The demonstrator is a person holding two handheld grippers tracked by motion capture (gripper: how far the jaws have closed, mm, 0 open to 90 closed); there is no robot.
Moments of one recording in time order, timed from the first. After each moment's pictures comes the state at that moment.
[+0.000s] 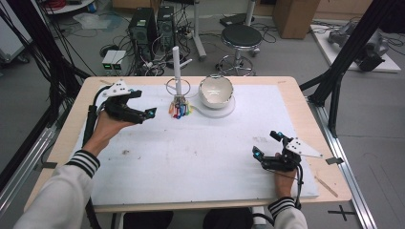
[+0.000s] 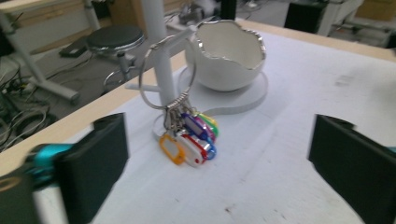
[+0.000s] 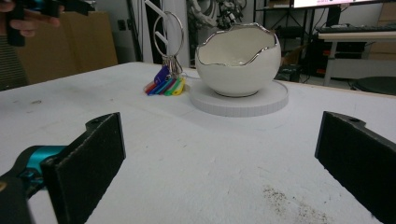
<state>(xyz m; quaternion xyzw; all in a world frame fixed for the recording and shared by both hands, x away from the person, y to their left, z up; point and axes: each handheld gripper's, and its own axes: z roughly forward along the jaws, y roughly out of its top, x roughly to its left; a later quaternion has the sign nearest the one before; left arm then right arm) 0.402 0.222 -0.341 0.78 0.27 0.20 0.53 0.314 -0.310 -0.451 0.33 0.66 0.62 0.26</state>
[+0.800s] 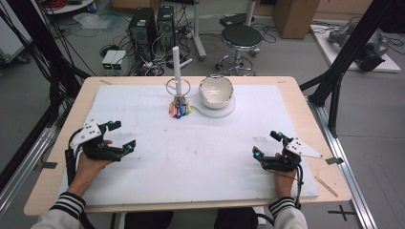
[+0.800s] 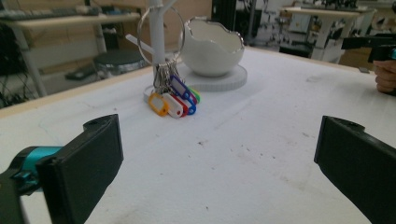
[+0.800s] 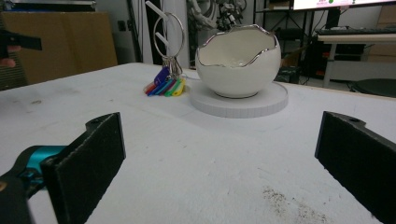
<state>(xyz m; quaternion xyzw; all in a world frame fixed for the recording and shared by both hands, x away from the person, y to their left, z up) 0.320 0.277 -0.423 0.70 0.28 0.23 0.62 0.314 -0.310 -0.451 0.33 0.66 0.62 0.26</state>
